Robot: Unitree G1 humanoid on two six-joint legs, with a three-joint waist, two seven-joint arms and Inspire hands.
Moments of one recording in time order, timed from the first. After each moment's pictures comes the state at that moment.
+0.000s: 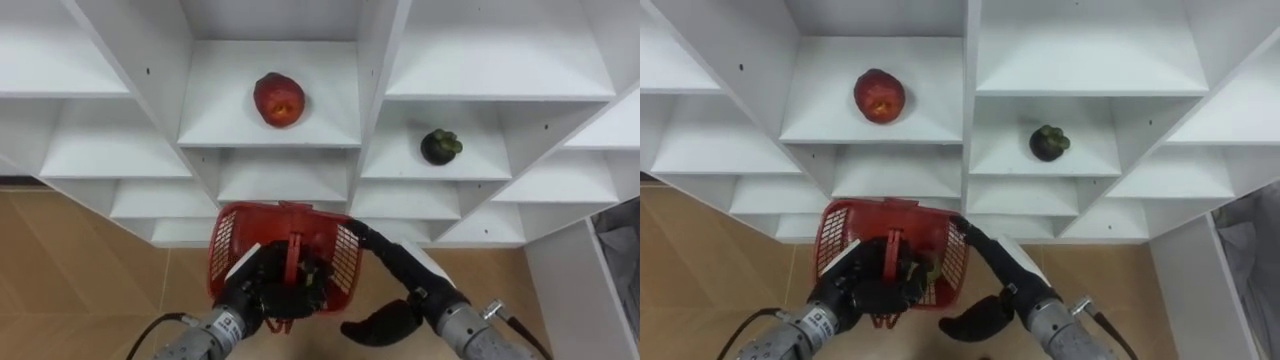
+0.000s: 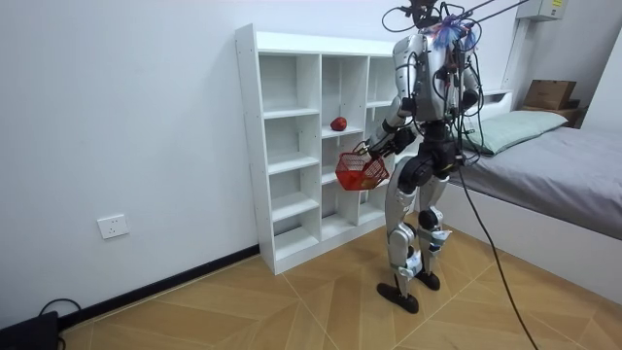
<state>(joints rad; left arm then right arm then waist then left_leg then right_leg) 0.11 0.29 -0.39 0.39 -0.40 -0.16 -0.22 0.18 -0.32 0.33 0.21 -0.16 -0.17 0.18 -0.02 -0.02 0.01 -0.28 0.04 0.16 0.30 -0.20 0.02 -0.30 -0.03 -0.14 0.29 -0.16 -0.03</state>
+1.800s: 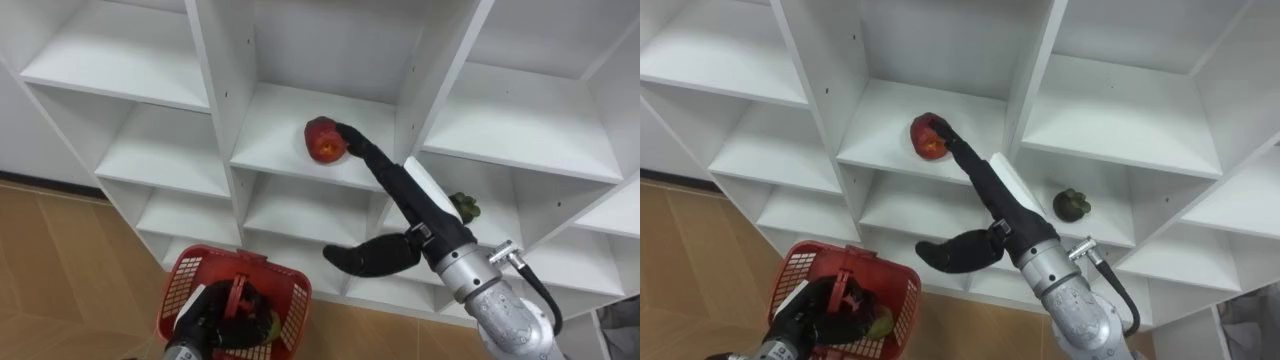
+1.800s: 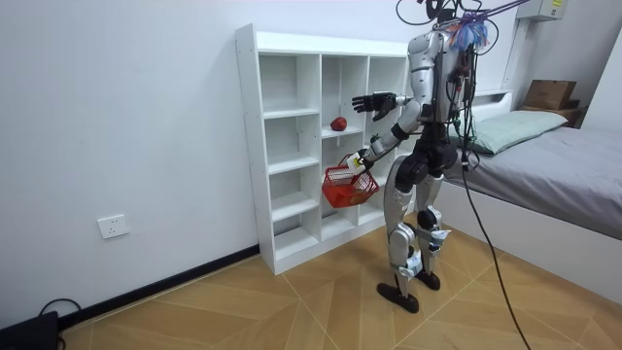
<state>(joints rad) 0.16 0.26 -0.22 0.60 -0.22 -0.17 -0.10 0.09 -0.34 0.32 -0.10 -0.17 -0.20 0.06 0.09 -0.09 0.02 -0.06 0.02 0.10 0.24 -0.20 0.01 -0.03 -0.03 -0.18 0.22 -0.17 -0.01</state>
